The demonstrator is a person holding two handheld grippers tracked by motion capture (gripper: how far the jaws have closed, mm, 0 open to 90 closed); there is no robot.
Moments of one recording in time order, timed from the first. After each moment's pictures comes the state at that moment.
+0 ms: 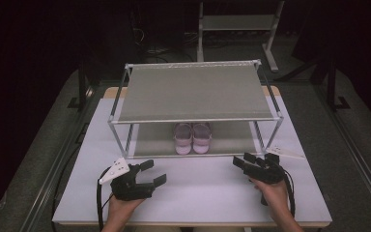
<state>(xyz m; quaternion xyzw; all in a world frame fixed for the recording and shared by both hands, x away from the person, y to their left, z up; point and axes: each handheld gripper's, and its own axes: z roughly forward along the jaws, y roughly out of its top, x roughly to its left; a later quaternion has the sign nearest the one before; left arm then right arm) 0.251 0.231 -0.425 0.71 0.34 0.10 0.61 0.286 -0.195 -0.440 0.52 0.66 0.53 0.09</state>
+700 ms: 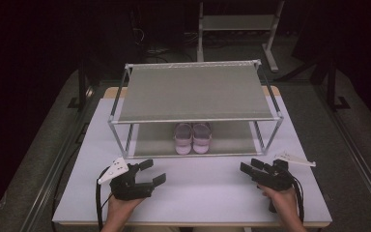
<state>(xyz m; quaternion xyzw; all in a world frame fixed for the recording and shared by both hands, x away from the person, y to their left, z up) 0.252 0.233 -0.425 0.71 0.34 0.10 0.60 0.269 -0.216 -0.445 0.53 0.66 0.53 0.08</state>
